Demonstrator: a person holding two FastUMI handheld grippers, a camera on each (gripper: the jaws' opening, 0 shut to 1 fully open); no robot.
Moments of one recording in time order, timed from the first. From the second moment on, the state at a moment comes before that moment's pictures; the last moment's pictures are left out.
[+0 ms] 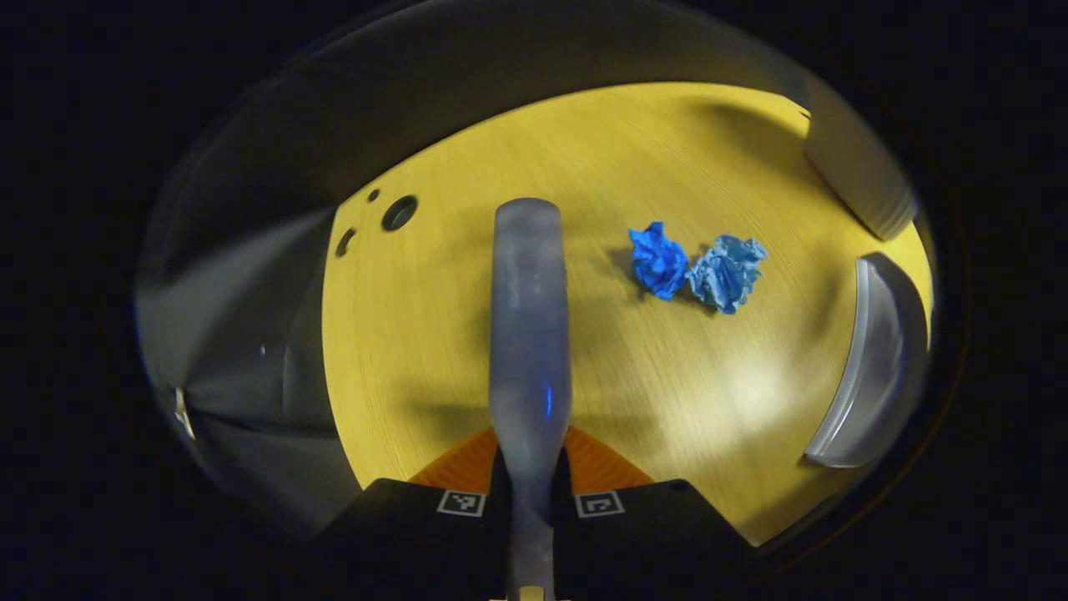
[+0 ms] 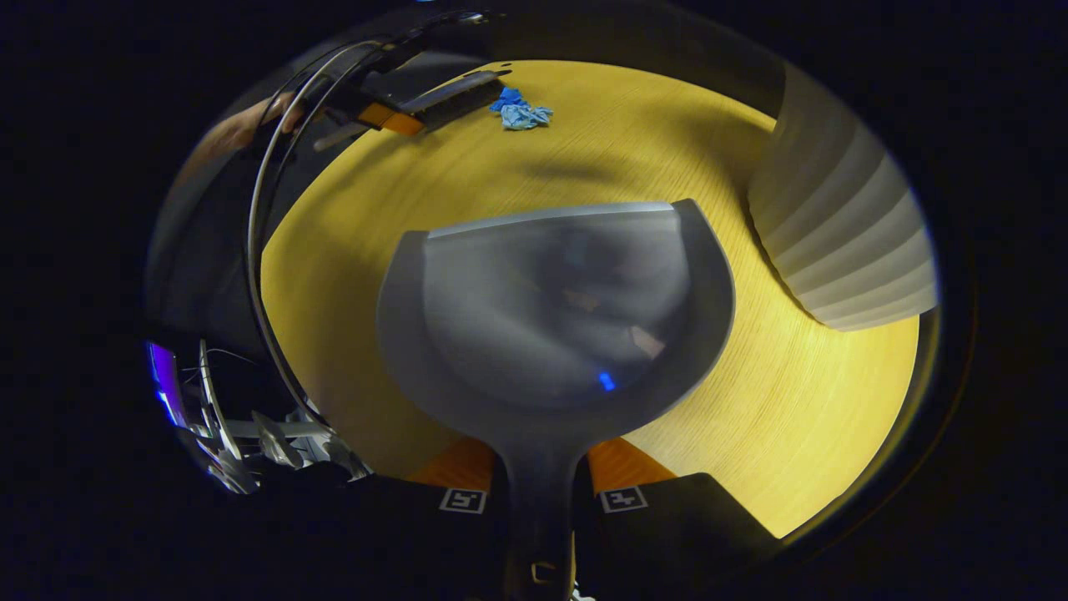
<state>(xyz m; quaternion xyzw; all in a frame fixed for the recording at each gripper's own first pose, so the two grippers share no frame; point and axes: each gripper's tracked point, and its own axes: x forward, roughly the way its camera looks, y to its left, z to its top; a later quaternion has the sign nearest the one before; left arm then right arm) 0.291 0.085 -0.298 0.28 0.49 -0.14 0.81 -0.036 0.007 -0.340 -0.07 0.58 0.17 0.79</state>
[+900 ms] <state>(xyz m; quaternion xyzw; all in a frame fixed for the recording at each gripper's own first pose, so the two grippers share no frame) 0.221 -0.027 -0.303 0.34 0.48 -0.33 0.73 -0.025 -0.004 -0.348 -0.08 0.56 0.19 0.80</state>
